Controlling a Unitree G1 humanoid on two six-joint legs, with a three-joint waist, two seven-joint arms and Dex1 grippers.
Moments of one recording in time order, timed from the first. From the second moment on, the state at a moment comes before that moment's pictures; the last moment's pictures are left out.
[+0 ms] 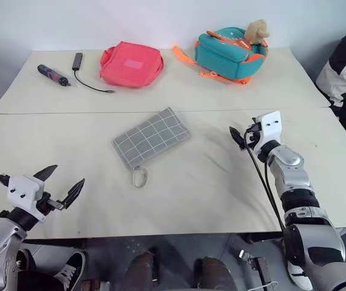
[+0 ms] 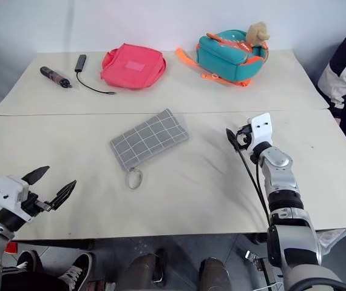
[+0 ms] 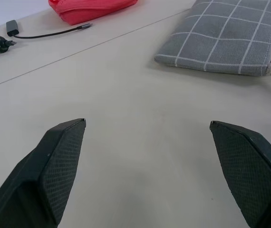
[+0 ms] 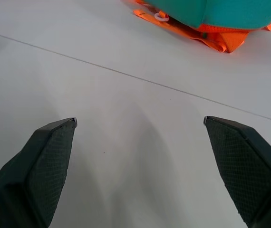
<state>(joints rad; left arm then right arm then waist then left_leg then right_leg) 0.20 0.57 0.49 -0.14 -0.37 0.01 -0.62 -0.74 -0.42 -0.13 0.79 0.12 -0.12 0.48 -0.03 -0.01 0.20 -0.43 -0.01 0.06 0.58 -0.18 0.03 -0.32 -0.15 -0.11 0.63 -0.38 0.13</state>
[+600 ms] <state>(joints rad) 0.04 0.60 0.39 -0.04 -0.18 -0.12 -0.57 -0.75 -0.21 -0.03 0.60 0.13 -0.06 0.50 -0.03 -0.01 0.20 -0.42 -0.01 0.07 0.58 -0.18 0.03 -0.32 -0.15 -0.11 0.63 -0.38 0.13</state>
